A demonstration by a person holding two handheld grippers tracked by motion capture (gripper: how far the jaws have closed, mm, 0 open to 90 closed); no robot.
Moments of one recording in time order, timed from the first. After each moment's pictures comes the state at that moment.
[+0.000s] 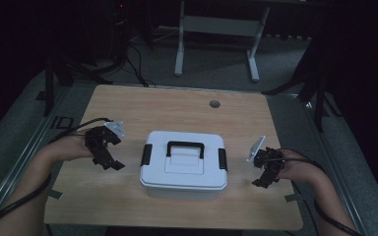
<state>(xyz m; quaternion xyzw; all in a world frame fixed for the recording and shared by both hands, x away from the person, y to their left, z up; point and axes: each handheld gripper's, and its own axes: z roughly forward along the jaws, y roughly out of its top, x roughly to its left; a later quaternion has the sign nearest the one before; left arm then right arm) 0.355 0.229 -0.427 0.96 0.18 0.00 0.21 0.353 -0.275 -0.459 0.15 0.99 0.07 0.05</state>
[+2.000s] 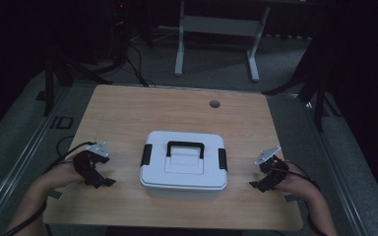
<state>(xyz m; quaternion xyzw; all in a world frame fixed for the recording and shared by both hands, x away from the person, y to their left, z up) 0.328 0.279 -0.513 0.93 0.26 0.00 0.27 0.345 -0.310 -0.511 0.25 0.95 0.18 0.10</state>
